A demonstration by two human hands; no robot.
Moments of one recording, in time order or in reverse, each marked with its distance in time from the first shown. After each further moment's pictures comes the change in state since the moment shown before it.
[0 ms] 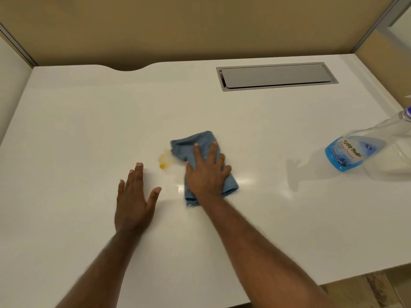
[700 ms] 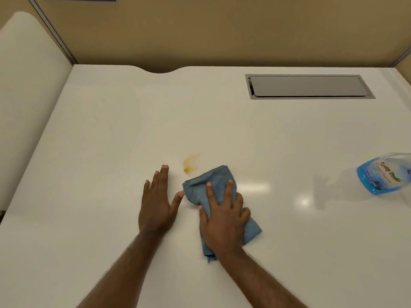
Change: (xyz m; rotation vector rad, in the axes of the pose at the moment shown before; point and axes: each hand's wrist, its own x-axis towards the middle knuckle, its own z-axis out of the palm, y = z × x) left_hand 0.001 0.002 -0.005 -0.071 -0.007 -0.014; right_hand -0.093 0.006 0.007 -0.026 0.028 -0.117
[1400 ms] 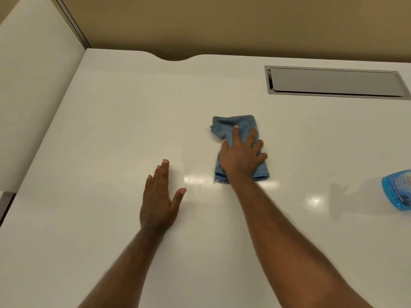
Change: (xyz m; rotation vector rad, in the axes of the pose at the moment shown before) left_hand -0.001 0.002 0.001 0.014 0.054 -0.053; right_hand 0.170 -0.006 -0.011 0.035 -0.017 0.165
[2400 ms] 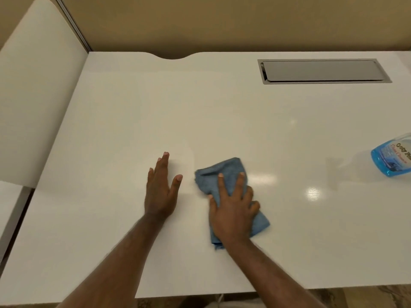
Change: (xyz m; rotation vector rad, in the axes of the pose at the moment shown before) left_hand -0.018 -0.019 -0.028 -0.207 0.000 0.012; right_hand -0.201 0.027 0.022 0.003 0.032 -0.087
